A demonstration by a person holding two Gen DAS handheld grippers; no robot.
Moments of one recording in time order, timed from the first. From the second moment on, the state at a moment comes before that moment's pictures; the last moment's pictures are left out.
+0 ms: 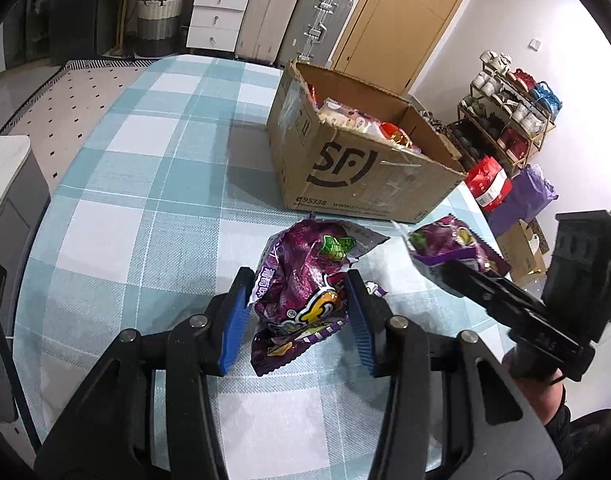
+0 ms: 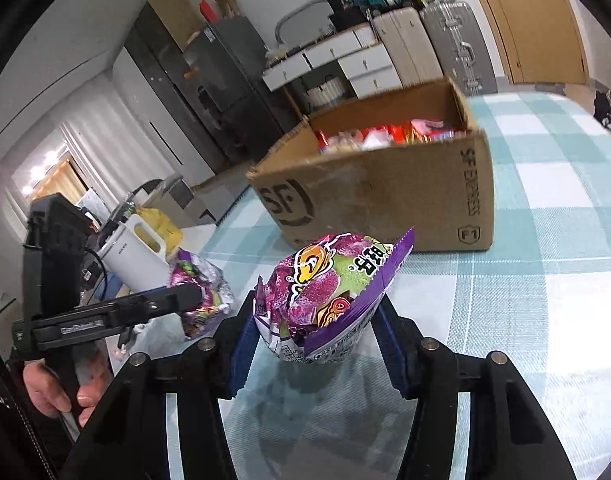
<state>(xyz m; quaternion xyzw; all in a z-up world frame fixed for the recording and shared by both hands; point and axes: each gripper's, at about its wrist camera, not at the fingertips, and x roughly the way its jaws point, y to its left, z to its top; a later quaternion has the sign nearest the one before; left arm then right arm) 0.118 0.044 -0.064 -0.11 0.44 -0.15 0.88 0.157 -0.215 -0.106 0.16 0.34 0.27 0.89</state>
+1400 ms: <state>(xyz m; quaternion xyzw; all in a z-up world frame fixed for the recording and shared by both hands) 0.196 -0.016 0.035 -0.05 0.38 -0.17 0.91 0.175 -0.223 0.021 0.11 0.24 0.28 0.92</state>
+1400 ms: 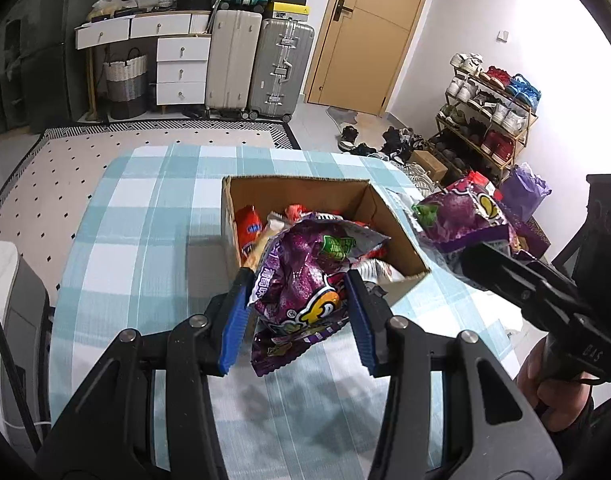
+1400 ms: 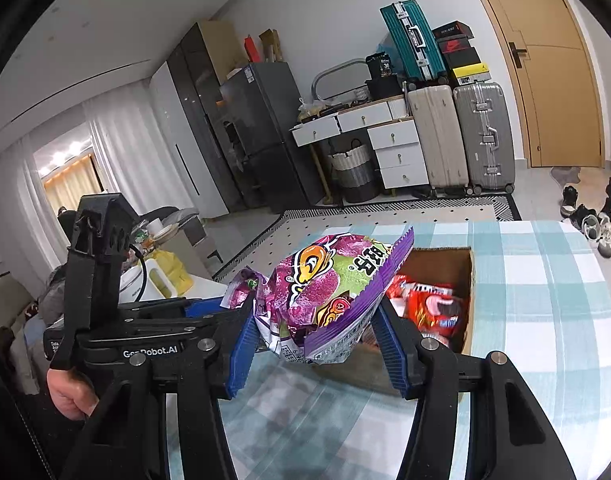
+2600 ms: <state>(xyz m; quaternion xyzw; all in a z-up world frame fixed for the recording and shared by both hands) 0.333 -0.060 -0.001 -0.03 0.42 -0.19 0.89 0.310 -0.249 -0.012 0.12 0.29 0.25 0.91</state>
